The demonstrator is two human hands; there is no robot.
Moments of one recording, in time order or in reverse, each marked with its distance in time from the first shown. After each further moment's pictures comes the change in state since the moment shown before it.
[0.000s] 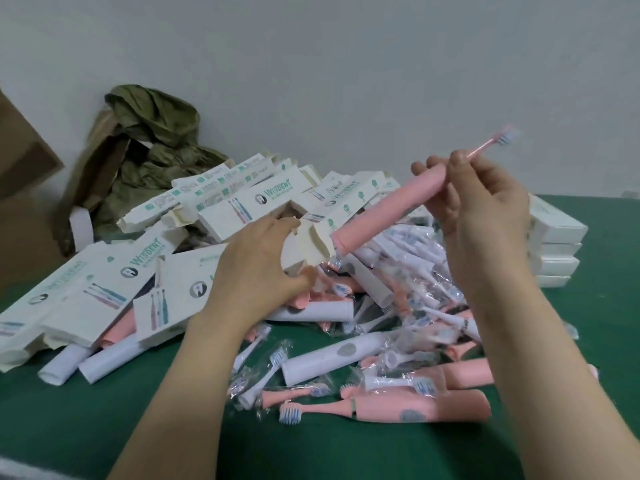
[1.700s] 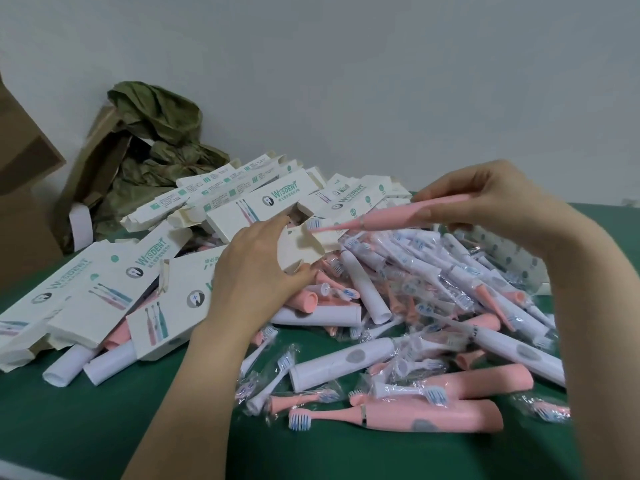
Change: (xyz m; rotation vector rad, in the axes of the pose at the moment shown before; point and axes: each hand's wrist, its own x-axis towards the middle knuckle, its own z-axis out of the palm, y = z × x) left_hand -0.005 -0.007 -0.002 -0.022 0.104 -0.122; right_hand 0.044 -0.031 -0.021 -0.993 -0.666 0.070
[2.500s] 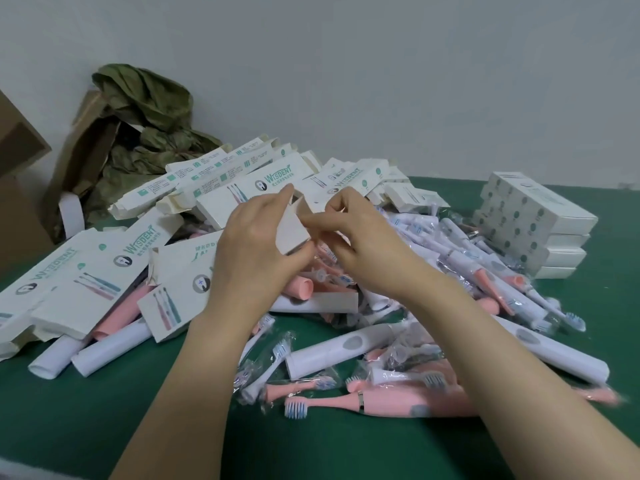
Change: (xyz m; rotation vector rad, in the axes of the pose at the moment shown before) left_hand -0.002 0.012 0.000 -0.161 0.152 0.116; right_hand 0.012 0.002 0.122 -0.248 0.017 -0.389
